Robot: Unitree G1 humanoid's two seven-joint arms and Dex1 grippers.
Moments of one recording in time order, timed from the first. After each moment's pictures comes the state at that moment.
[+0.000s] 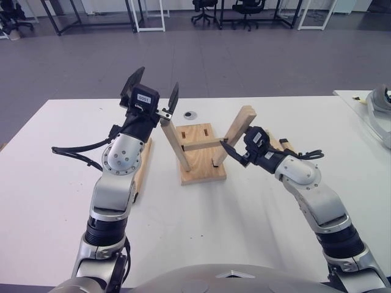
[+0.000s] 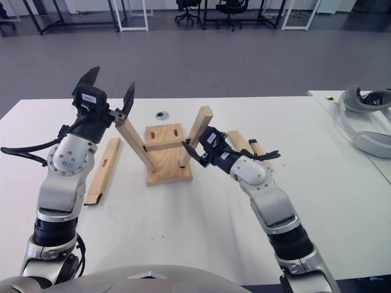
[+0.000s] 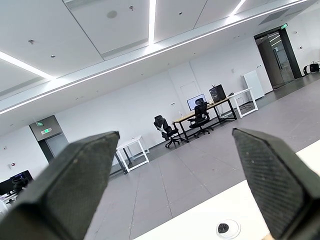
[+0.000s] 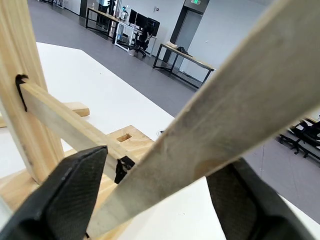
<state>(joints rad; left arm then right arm) -0.29 0.26 -0.07 -0.46 0.05 0.32 -0.14 -0.18 -0.46 0.25 -0.40 0.14 0.42 0.44</state>
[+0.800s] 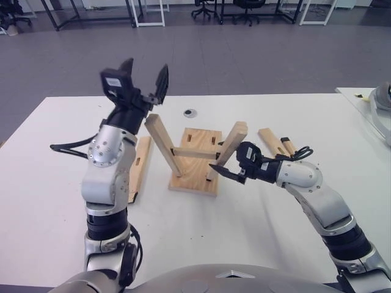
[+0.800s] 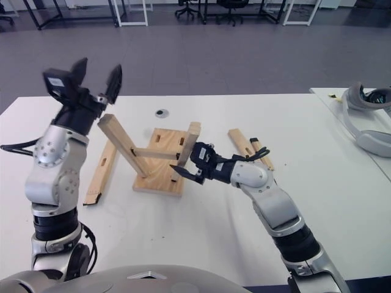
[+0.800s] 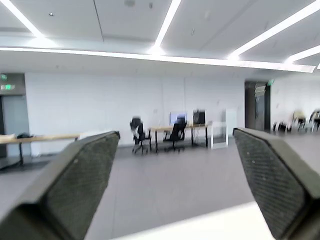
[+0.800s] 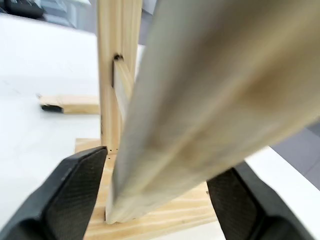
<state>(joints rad) -0.42 0.18 0.18 -0.55 -0.34 0.45 -0.17 -0.17 -0.53 0.23 -0.43 0.27 0.39 0.74</state>
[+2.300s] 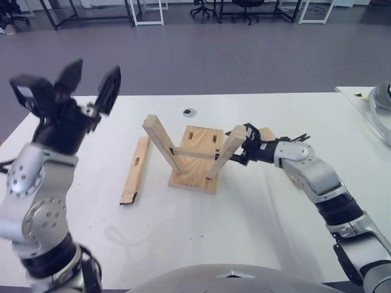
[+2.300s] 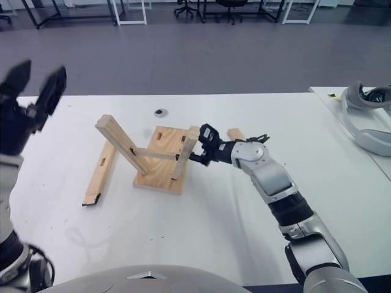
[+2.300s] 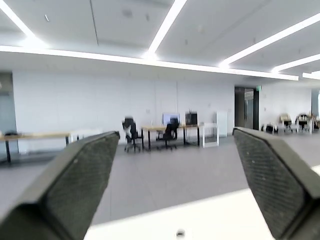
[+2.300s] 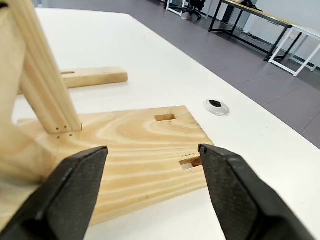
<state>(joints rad) -0.03 0.44 0.56 -0.77 -0.82 0.63 -0.32 -0.41 -0.59 0.35 -0.10 0.29 0.42 0.73</state>
